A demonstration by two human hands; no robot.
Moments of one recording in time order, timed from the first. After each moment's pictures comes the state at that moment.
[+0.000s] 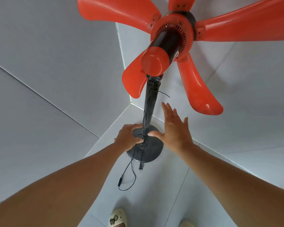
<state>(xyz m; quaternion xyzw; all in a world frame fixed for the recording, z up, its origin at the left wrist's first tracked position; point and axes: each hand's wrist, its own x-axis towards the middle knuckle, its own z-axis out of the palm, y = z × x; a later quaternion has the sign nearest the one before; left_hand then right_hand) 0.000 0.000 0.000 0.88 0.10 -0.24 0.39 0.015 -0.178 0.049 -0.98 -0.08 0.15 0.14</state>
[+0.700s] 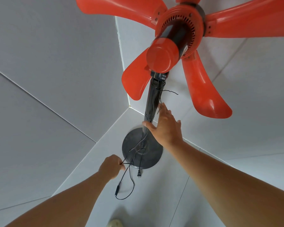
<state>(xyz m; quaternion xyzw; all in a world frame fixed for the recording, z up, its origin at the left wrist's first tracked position) -0.053 0.043 -0.062 0.88 0.16 -0.36 0.27 0.039 -0.144 0.024 -0.97 -0.01 0.10 0.24</state>
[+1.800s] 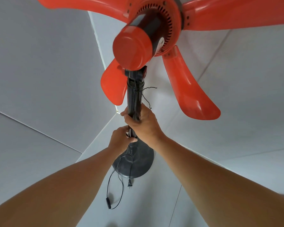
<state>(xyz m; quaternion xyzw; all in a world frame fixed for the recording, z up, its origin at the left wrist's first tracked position) 0.055 -0.032 -0.055 0.91 0.10 -0.17 0.37 0.065 -0.136 0.022 -0.81 -0.03 0.06 0.58</state>
